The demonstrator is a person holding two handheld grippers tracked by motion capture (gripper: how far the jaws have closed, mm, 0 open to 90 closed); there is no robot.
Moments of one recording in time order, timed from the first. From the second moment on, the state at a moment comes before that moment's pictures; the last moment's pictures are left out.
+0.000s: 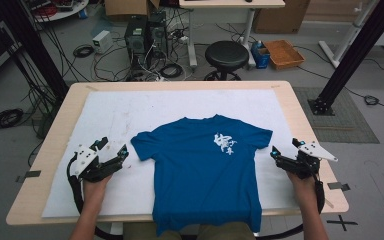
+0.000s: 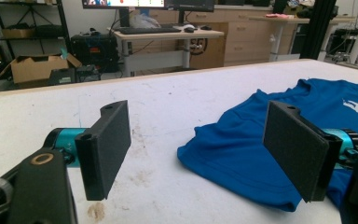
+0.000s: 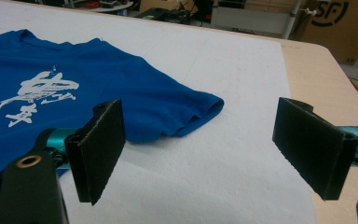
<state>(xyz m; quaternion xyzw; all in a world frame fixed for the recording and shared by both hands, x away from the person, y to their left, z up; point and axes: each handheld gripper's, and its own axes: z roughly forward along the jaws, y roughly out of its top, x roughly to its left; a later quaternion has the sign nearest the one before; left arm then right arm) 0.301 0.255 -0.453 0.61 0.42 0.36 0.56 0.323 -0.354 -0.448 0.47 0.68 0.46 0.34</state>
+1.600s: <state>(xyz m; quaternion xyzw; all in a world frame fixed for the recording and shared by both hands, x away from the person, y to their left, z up) 0.303 0.247 -0.451 0.63 0.44 0.36 0.52 0.395 -0.314 -0.451 0.61 0.68 0.31 0.26</state>
